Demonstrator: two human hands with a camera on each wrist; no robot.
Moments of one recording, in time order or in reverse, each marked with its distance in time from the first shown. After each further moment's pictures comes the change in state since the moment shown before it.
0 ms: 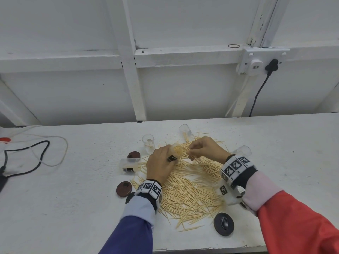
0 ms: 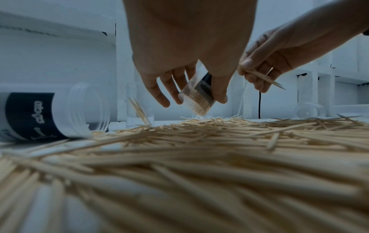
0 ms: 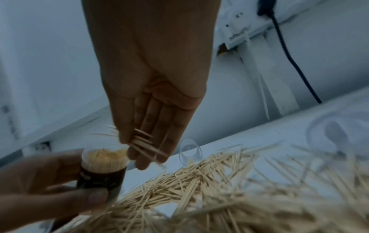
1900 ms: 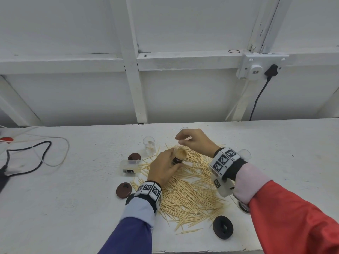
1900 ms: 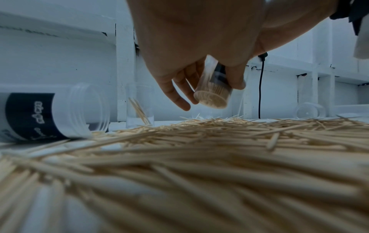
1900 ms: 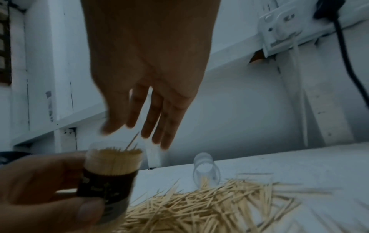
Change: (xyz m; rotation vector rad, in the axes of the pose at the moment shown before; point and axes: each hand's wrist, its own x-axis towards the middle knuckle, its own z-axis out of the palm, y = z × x) left_hand -0.007 0.011 -0.009 -0.205 -0.075 0.064; right_hand 0.029 -0.028 0.005 -0.238 0.132 -0.229
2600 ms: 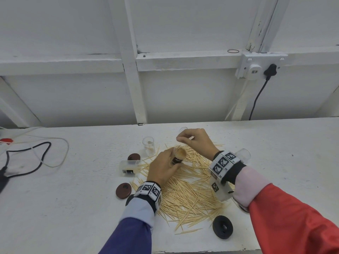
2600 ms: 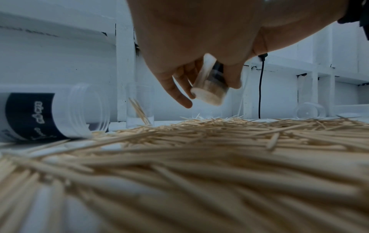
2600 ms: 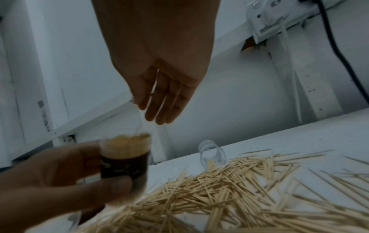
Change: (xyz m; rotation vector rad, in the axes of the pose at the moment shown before) left_hand 0.000 0.004 -0.001 0.002 0.011 0.003; right_hand -0.008 -0.003 0.004 0.095 0.181 0.000
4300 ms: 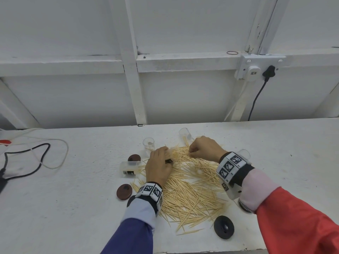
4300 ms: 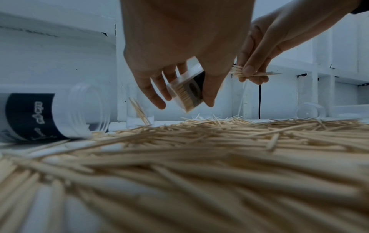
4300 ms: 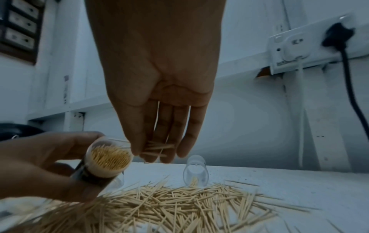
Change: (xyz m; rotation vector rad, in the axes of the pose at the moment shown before) left_hand 0.003 -0.014 0.004 0.183 0.116 -0.170; right_hand -0.009 0.002 -0.015 -0.593 -0.367 0.122
